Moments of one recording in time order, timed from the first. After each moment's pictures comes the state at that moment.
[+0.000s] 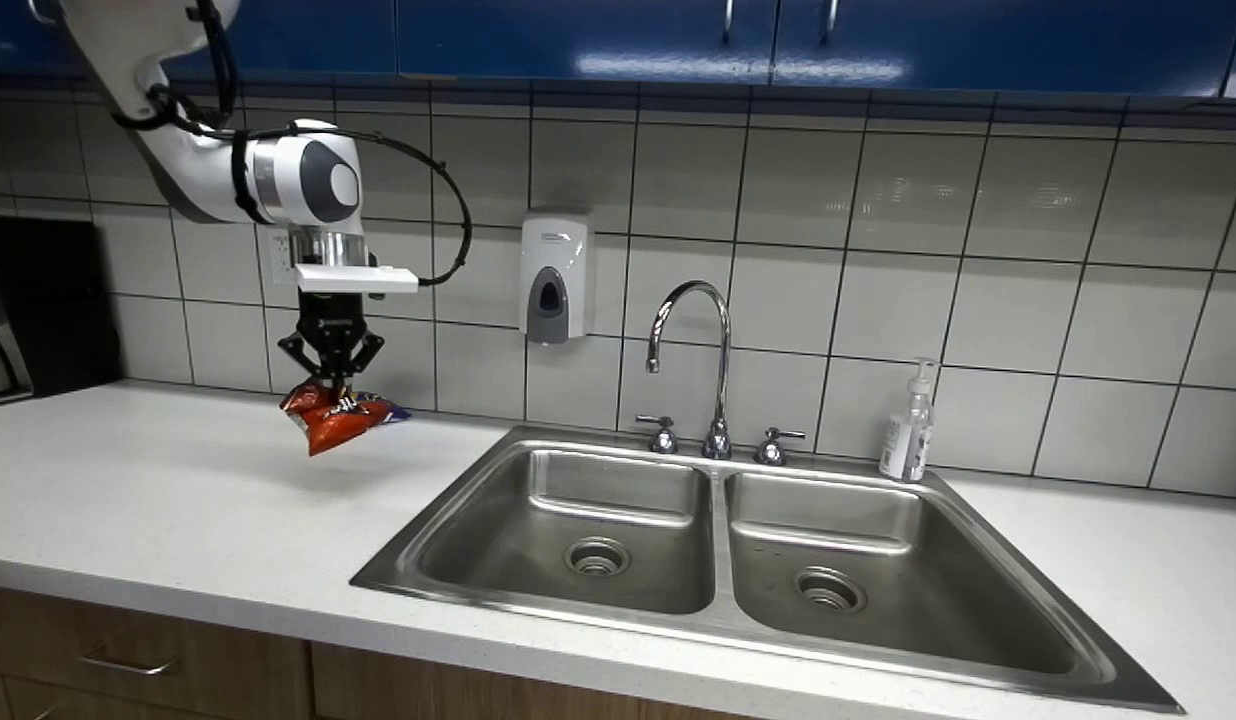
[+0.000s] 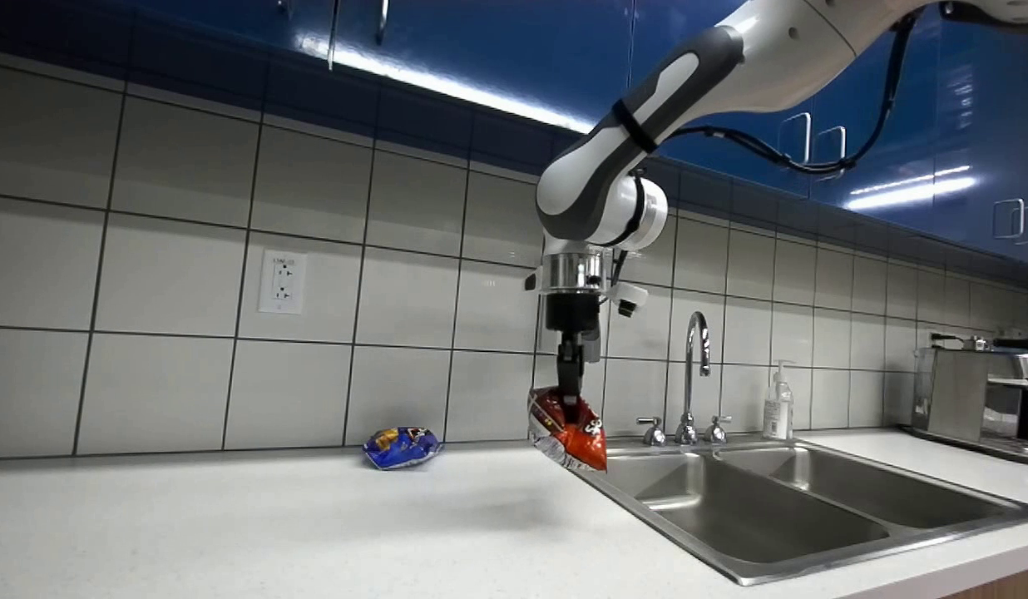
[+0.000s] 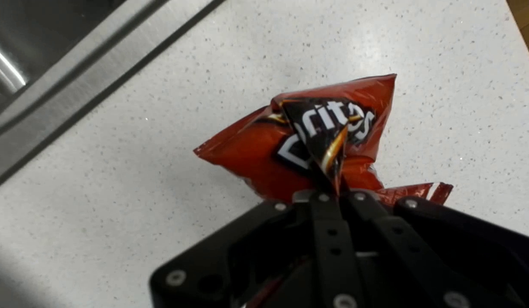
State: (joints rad) arm 0.06 0.22 0.16 -1.98 -0.08 2.15 -0.74
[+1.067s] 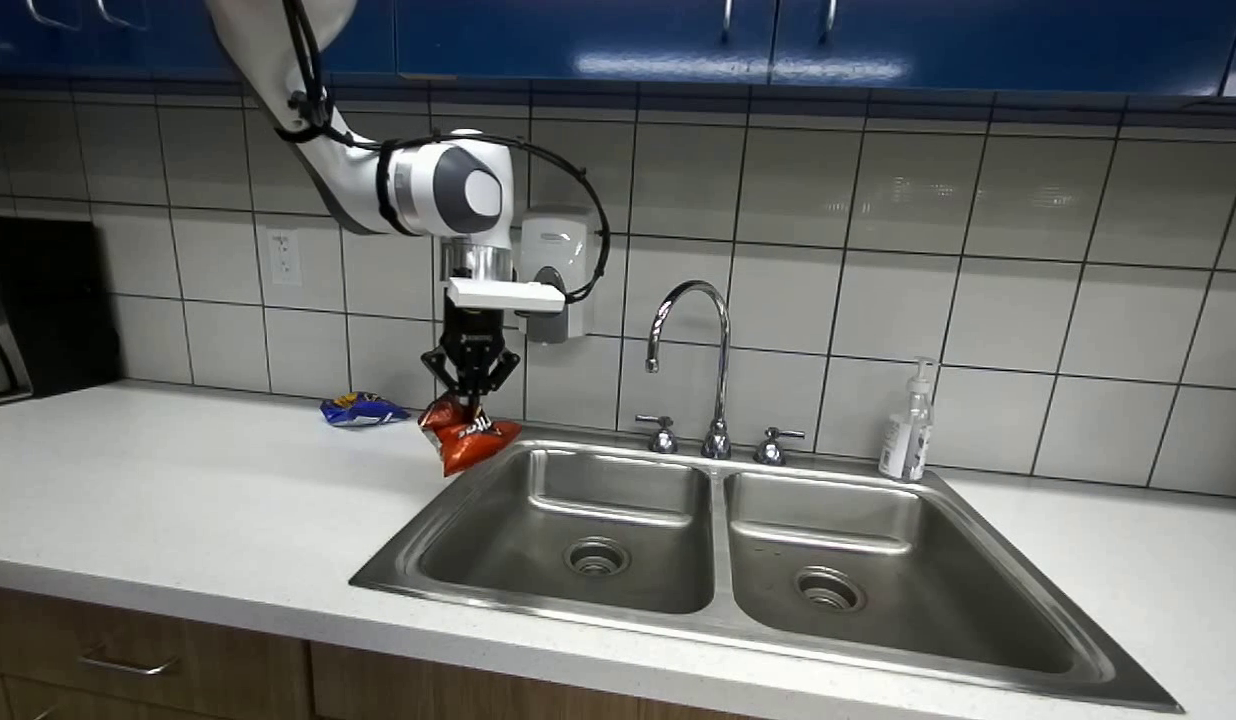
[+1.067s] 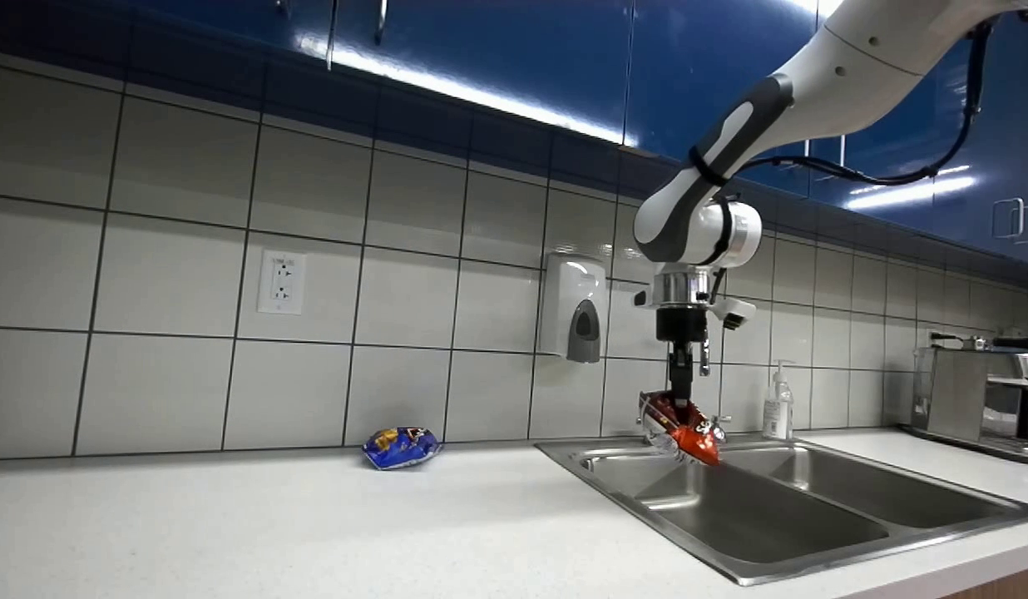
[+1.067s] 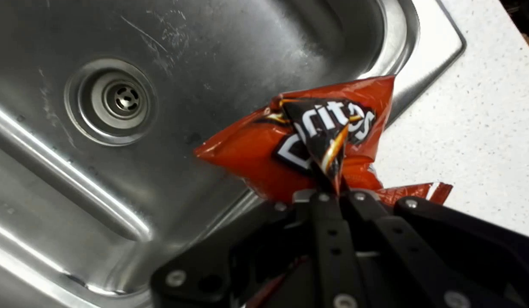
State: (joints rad) arm -0.11 0.20 -0.02 -2.01 -0.01 2.14 -0.98
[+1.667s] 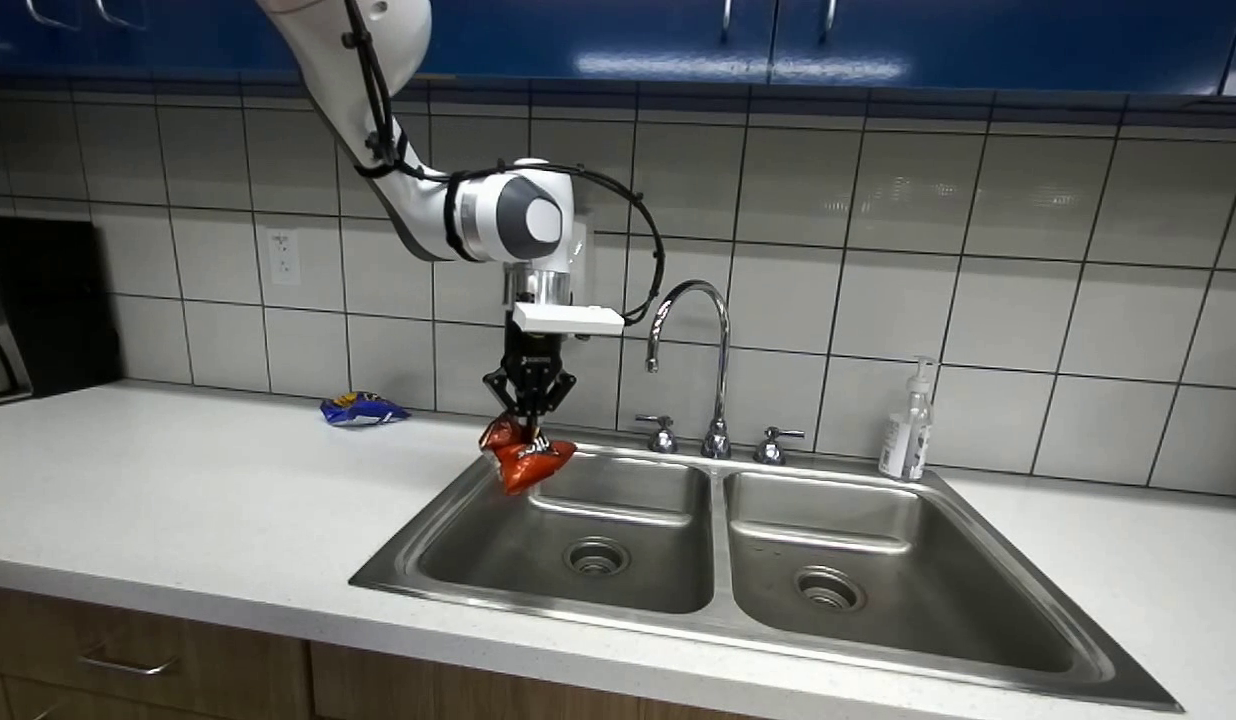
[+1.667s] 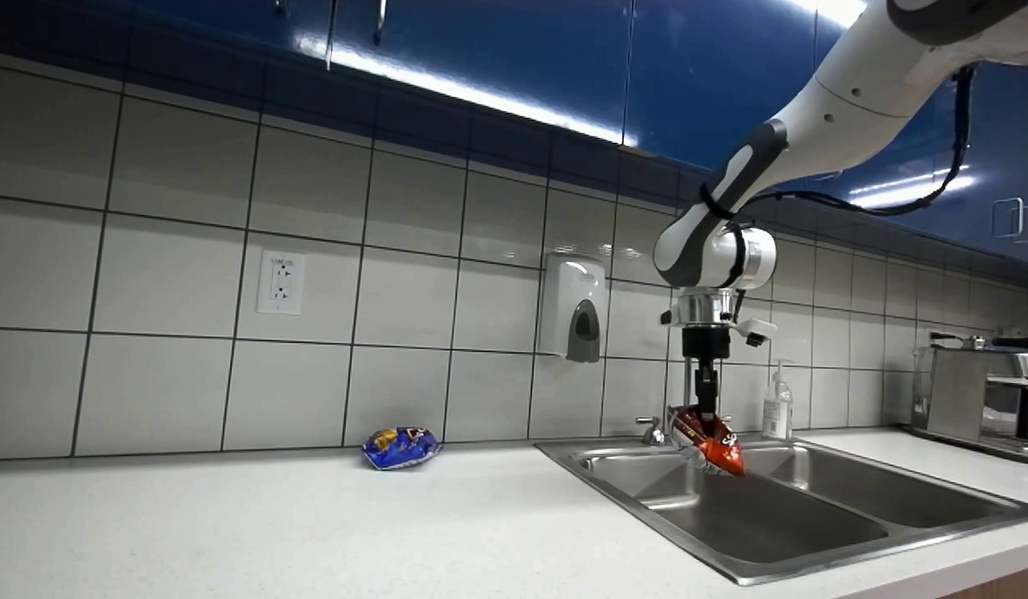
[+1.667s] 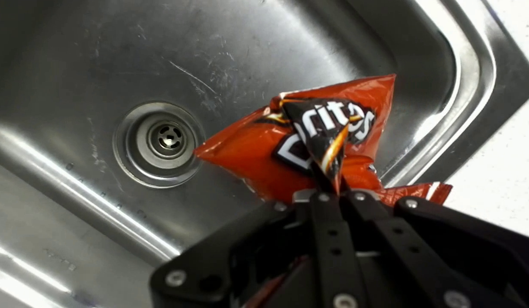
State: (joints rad) arm -0.18 0.33 -0.07 -1.90 -0.01 2.14 -1.05
